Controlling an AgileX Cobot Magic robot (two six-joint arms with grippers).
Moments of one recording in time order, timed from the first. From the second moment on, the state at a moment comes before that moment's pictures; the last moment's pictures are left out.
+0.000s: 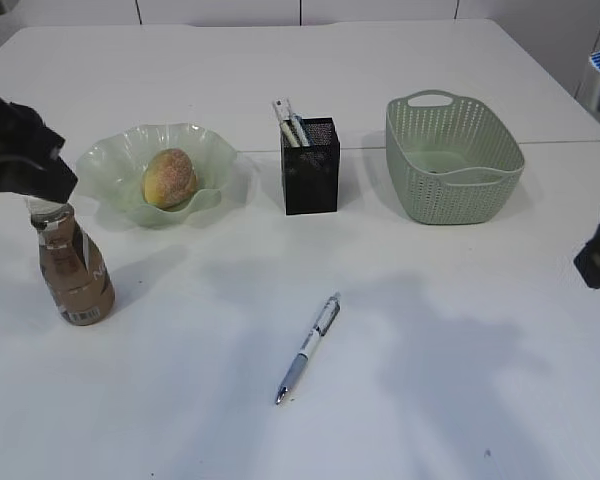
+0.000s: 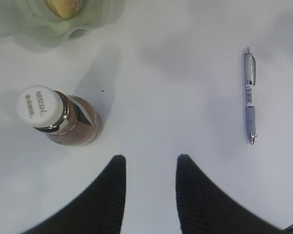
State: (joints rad) left arm -0.42 1.32 -1.13 -0.02 0.87 -0.09; right arm 0.31 1.15 -0.94 -0.09 0.99 0.01
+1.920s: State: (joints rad) left arm -0.70 2.12 -1.81 -0.14 1.21 -0.06; right arm 0.31 0.81 -0.68 -0.15 0.86 0.16
